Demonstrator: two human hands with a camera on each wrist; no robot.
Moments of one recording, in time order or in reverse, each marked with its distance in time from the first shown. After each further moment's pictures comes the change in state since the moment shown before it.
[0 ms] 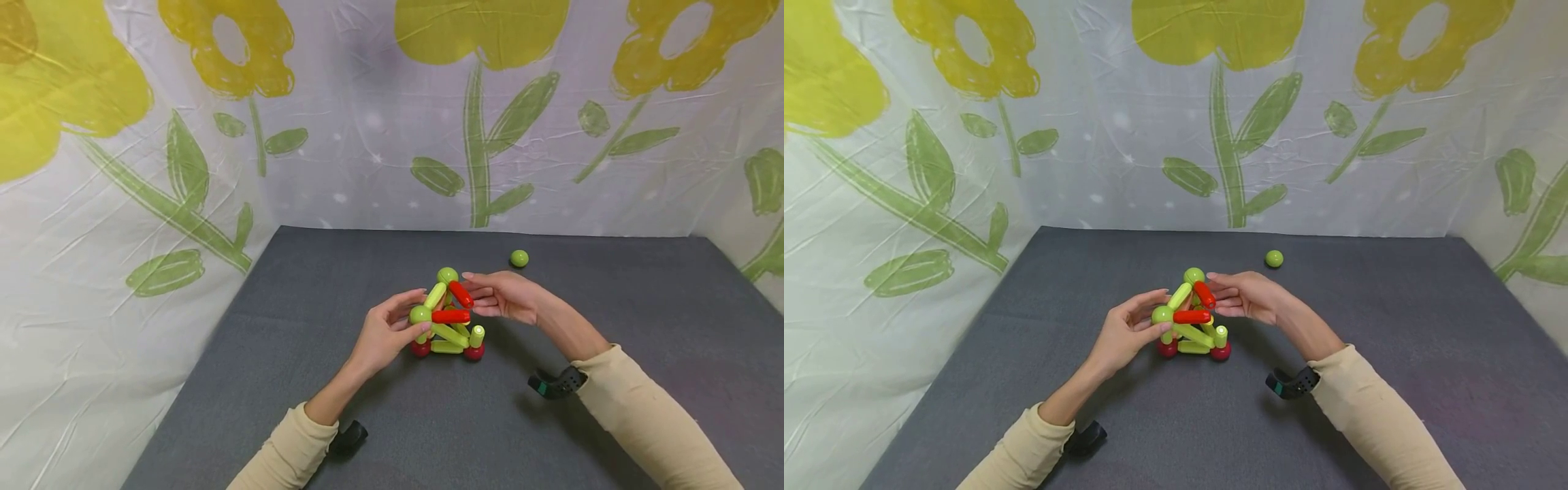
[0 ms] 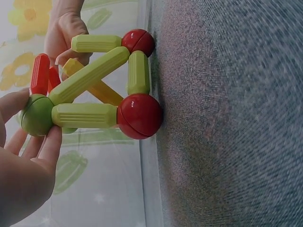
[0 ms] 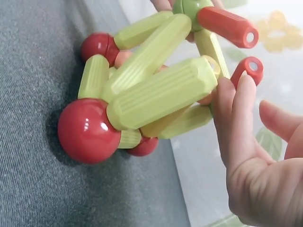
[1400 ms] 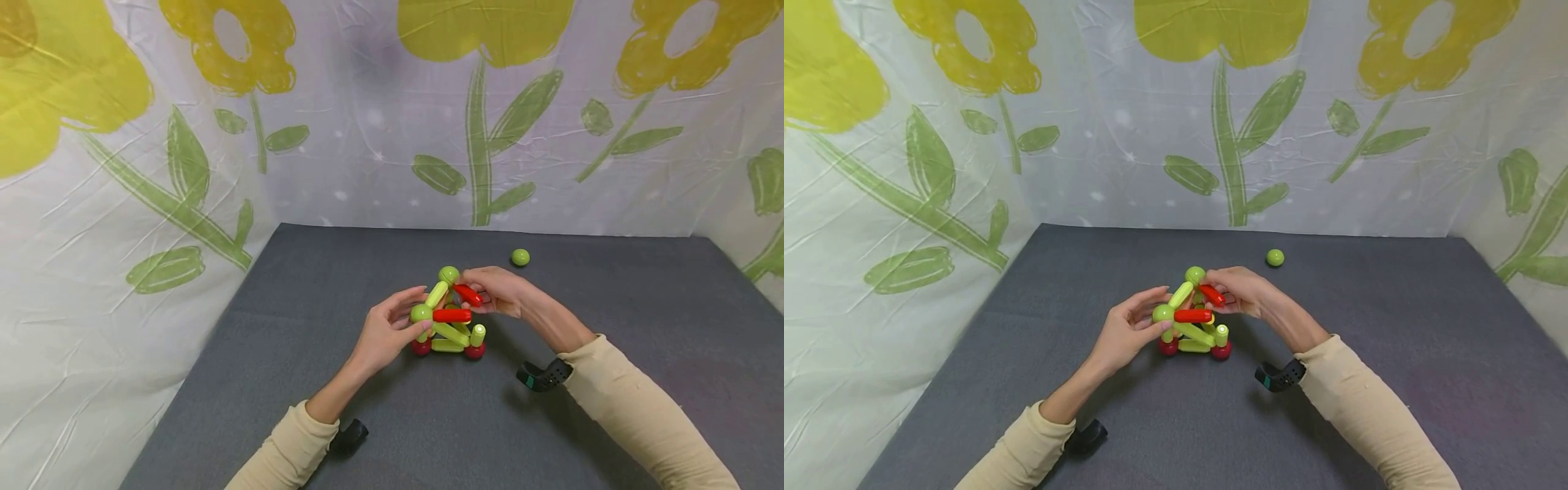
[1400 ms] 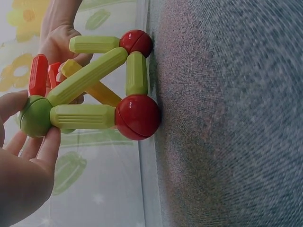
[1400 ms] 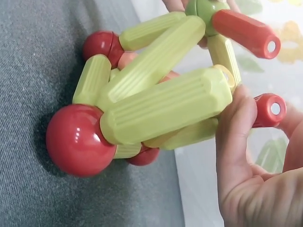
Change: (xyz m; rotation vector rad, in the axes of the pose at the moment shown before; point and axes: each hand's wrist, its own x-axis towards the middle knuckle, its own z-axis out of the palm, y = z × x) left_hand -0.003 0.006 0.000 0.018 0.005 0.002; right_hand 0.014 -0.005 0.017 -0.180 0.105 0.017
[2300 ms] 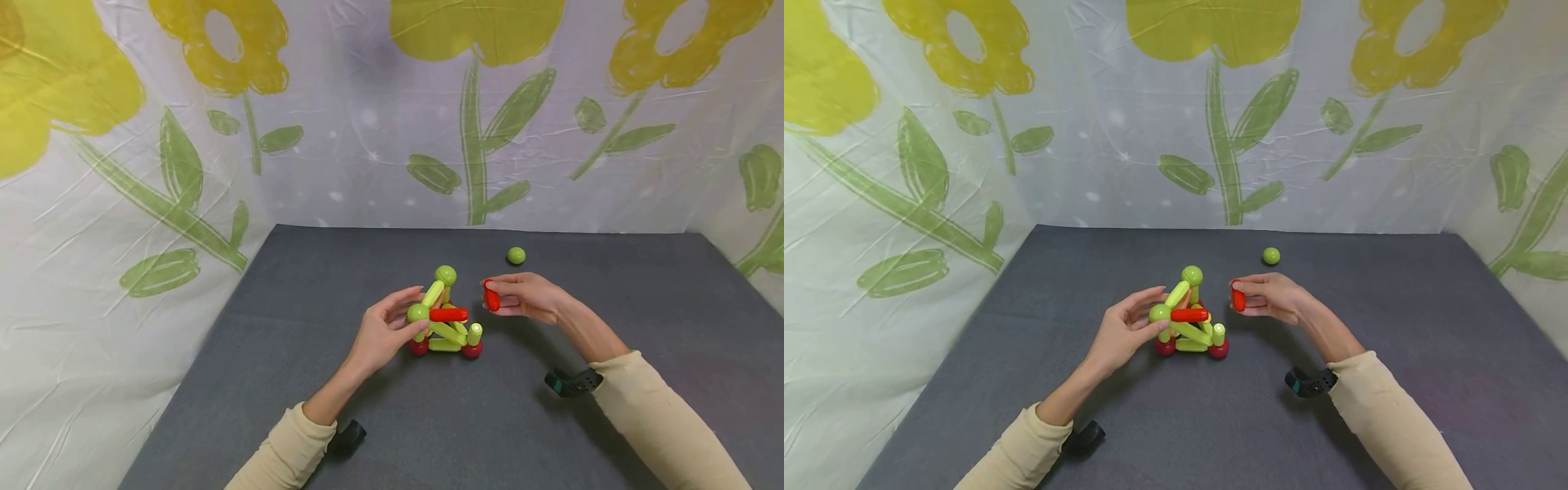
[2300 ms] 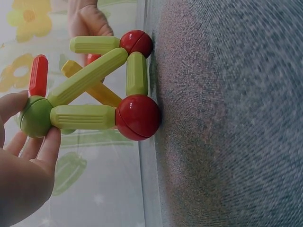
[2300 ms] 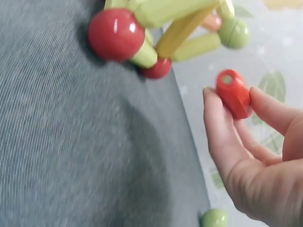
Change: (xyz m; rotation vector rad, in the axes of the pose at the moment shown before) left_hand -0.001 0.003 0.001 0.003 0.009 -0.002; right_hand -0.016 0.032 -0.059 0.071 -0.028 -0.048
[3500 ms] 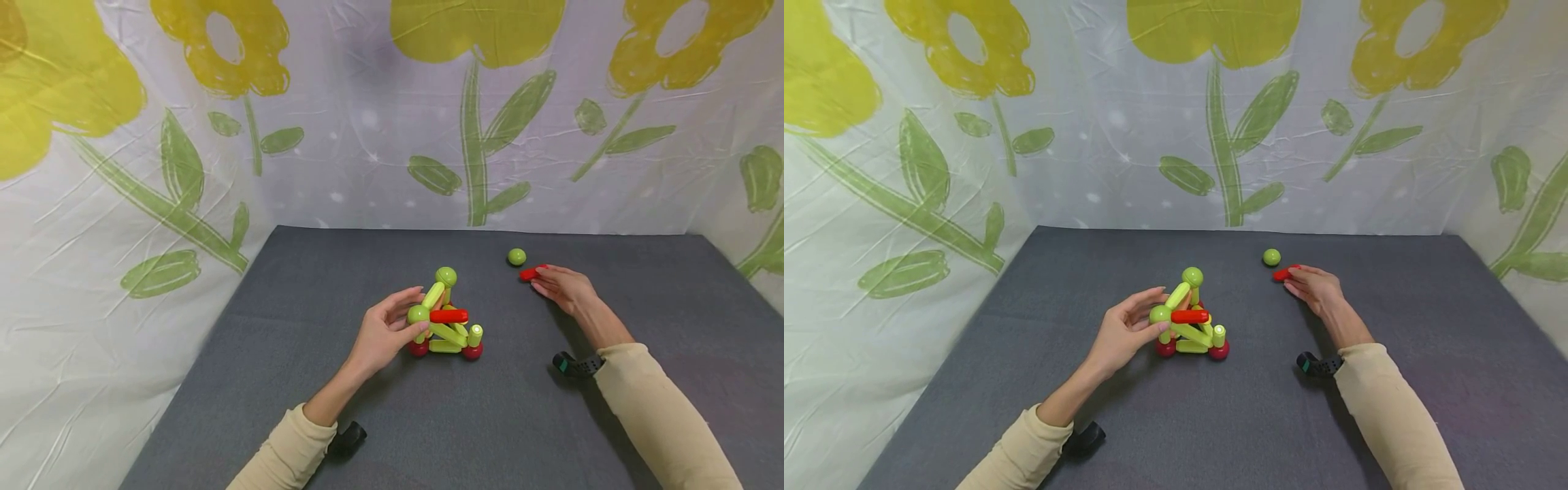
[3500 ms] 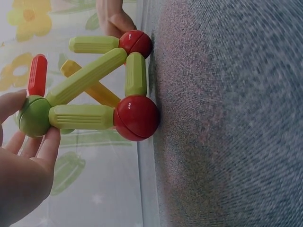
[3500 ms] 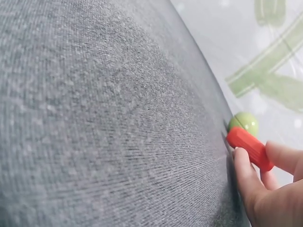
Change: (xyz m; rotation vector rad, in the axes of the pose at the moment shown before) left_hand 0.009 -0.036 -0.002 -0.057 -0.010 0.042; right_hand 0.012 0.021 -0.071 0.491 0.504 -0.049
